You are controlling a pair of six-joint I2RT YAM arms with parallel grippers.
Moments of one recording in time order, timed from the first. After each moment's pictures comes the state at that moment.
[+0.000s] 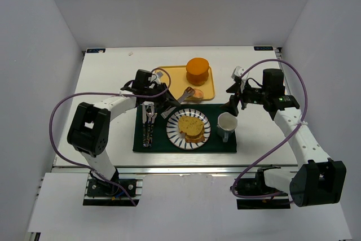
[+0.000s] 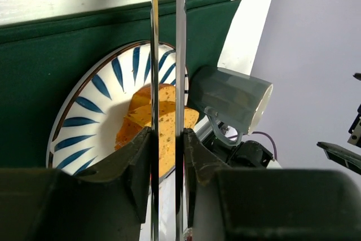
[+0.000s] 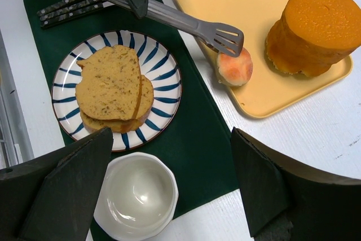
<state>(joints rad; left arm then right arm) -0.38 1.73 1.07 -0.16 0.67 -0.83 0.14 1.17 0.97 -0.44 -0.93 -0.58</state>
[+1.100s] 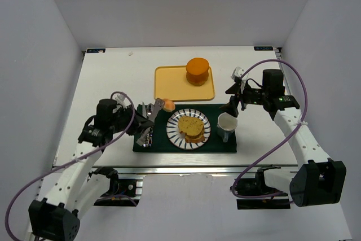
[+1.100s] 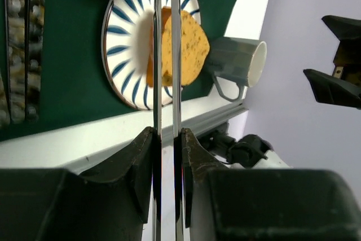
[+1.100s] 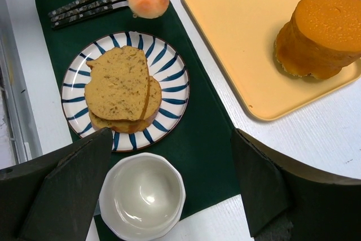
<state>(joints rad) -0.25 0.85 0.67 -0.49 0.50 -0.90 0.14 1.17 0.97 -0.45 -0.95 -0.58</state>
